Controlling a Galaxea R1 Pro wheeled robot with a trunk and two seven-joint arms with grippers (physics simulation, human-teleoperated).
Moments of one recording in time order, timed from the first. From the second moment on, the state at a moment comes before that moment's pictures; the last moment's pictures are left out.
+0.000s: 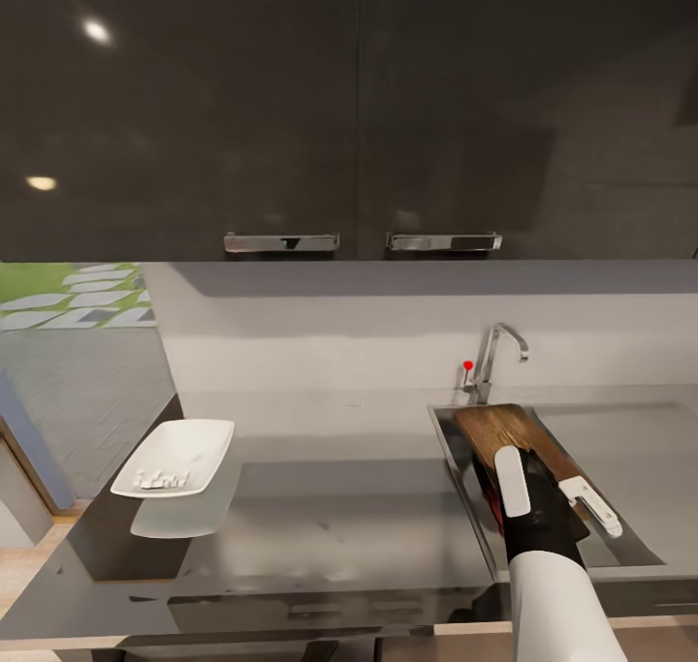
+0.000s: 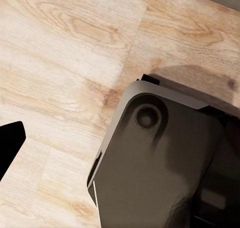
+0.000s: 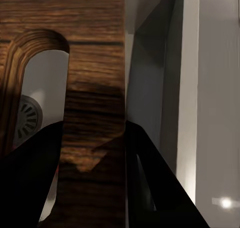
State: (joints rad) left arm -0.16 0.00 0.03 0.07 0.34 -0.24 0.14; right arm -0.66 0.17 -0.48 -1.04 -0.42 0.27 -1.18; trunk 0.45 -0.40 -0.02
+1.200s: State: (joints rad) left arm -0.16 0.00 0.03 0.07 0.34 -0.24 0.14; right arm -0.66 0.17 -0.55 -1.04 -0.42 0.27 -1.18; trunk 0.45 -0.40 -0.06
